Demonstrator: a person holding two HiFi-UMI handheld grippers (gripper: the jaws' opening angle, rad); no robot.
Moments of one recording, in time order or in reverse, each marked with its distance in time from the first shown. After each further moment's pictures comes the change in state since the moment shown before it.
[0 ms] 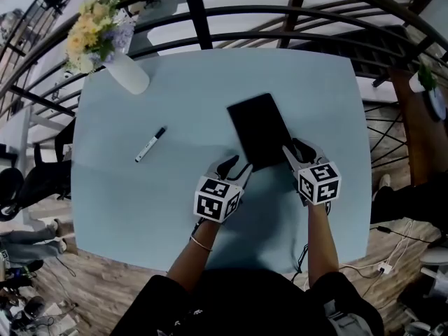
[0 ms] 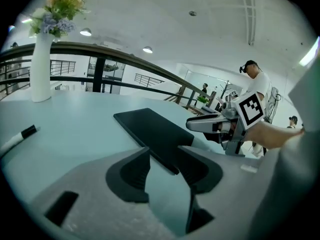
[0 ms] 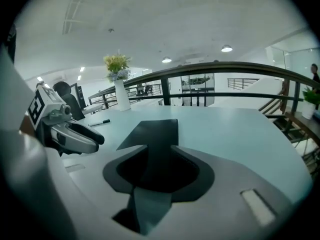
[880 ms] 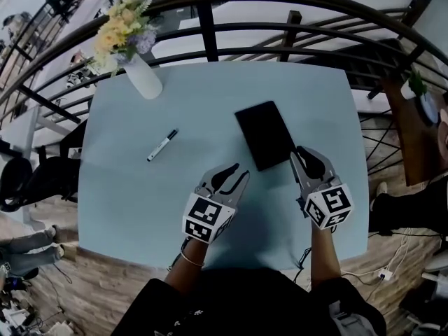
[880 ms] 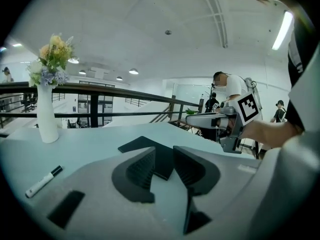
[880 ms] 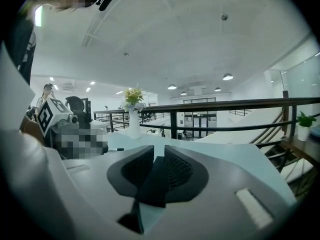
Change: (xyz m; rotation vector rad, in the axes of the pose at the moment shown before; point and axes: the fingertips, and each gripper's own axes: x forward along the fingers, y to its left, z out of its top) left arm -0.104 -0.037 0.049 0.210 -0.188 -0.036; right arm -0.092 0.072 0.085 -0.095 -0.308 0.002
